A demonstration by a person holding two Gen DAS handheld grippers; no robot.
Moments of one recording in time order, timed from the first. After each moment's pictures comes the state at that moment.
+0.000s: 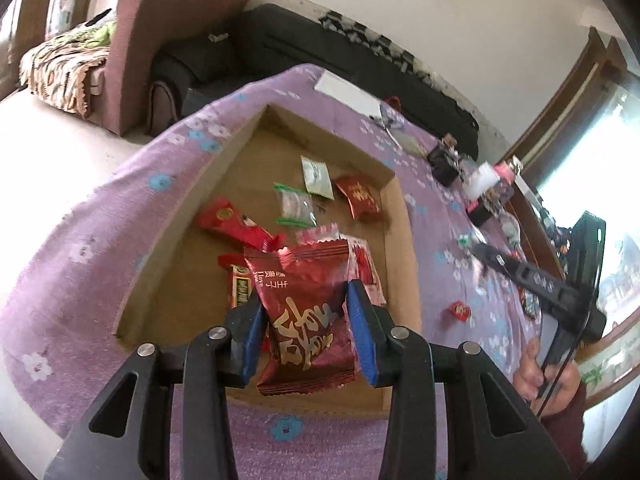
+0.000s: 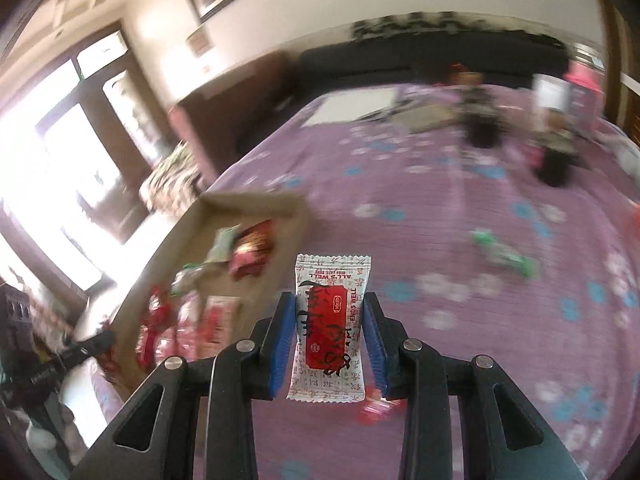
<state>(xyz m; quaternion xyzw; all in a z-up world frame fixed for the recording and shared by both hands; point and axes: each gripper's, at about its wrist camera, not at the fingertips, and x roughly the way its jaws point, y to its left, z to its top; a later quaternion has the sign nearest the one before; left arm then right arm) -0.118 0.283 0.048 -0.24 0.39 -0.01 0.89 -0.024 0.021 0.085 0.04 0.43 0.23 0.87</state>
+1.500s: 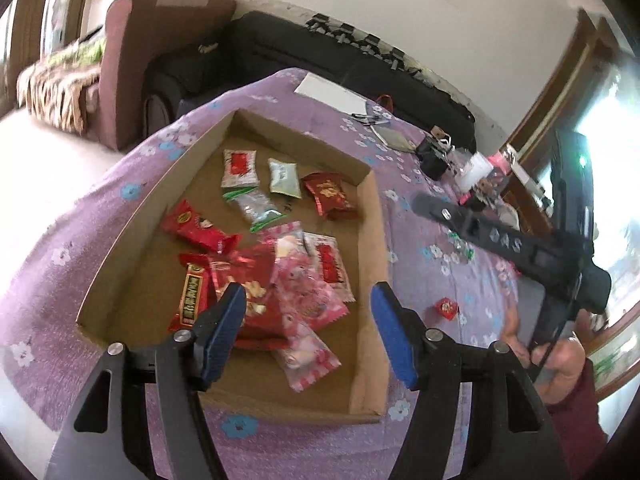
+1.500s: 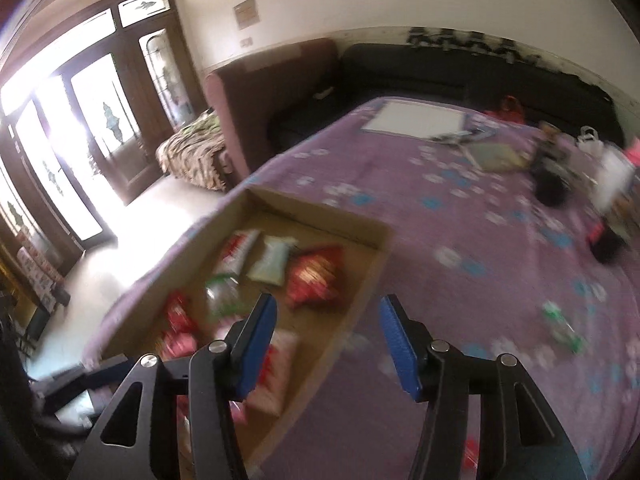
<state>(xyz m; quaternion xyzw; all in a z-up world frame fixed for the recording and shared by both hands) -0.119 0.238 0.068 -0.20 0.38 0.00 0.90 -0.020 0.062 0.101 -0.03 0.41 0.25 0.88</state>
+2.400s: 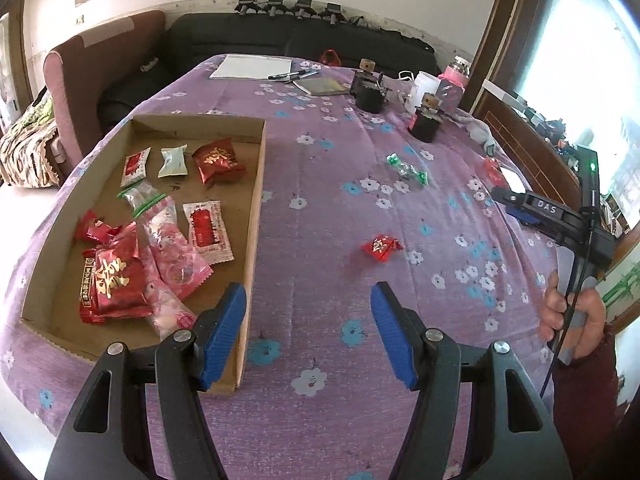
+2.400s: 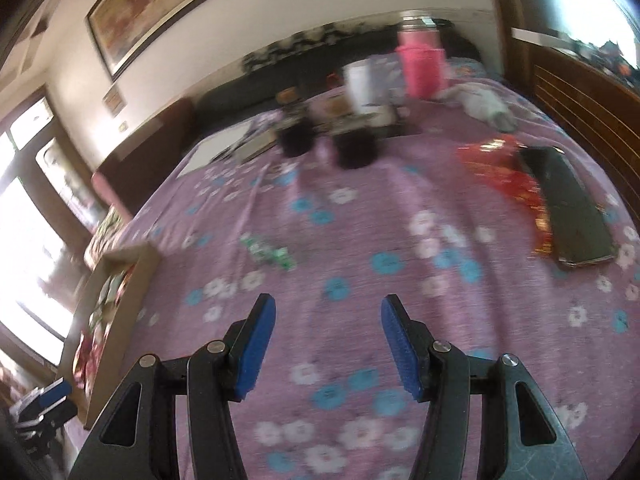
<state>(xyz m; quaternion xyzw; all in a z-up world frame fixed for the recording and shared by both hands) -0.110 0.118 0.073 -0.08 0.43 -0.05 0.90 -0.038 -0.217 0.071 0.14 0.40 0.05 0.90</state>
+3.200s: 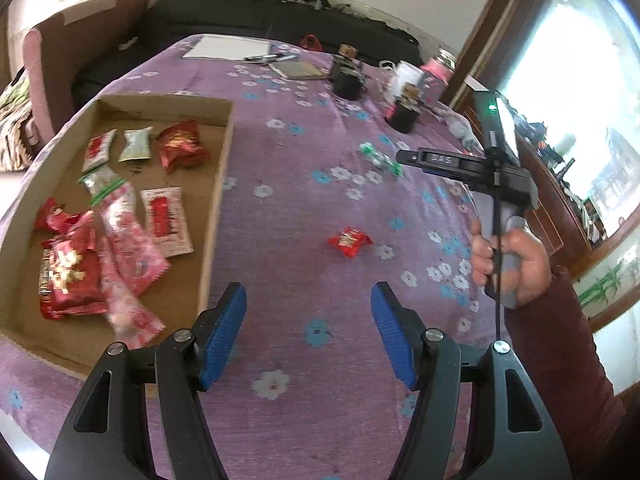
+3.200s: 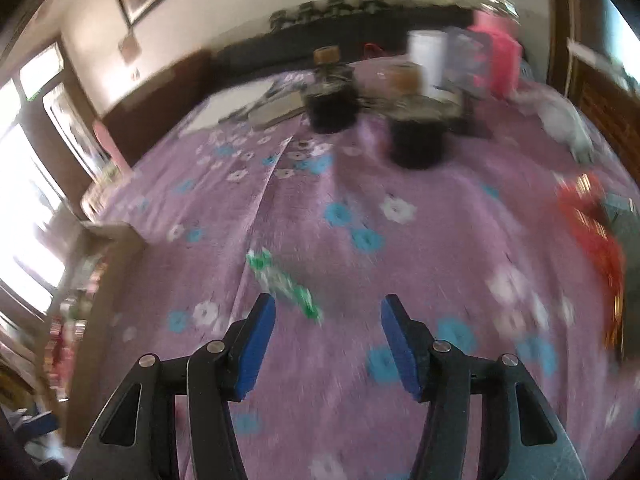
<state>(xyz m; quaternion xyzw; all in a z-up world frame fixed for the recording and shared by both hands) -0.099 0.115 0.067 -0.12 0.45 -0.09 0.88 0.060 -0.128 0.043 0.03 0.46 0.11 0.88</state>
